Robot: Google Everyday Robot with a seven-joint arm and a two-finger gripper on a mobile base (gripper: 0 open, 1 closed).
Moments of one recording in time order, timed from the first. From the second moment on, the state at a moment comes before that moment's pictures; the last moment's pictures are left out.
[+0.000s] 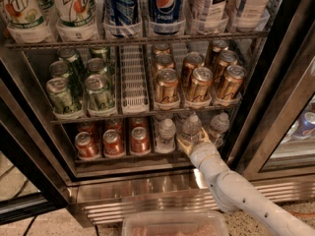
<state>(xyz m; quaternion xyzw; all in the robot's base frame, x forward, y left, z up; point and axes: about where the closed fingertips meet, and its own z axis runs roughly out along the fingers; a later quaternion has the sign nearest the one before) 0.633 -0.148 0.603 -0.23 0.72 -0.01 0.65</state>
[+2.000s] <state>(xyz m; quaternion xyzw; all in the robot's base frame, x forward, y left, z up) 0.635 -0.136 0.638 -0.24 0.71 0.03 0.66</state>
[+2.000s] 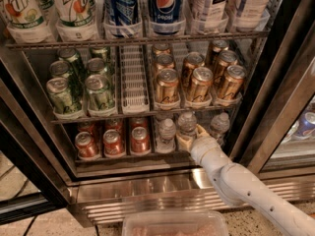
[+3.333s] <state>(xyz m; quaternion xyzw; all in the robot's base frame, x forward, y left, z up) 0.596 -0.176 0.628 -0.24 0.70 -0.01 0.67</state>
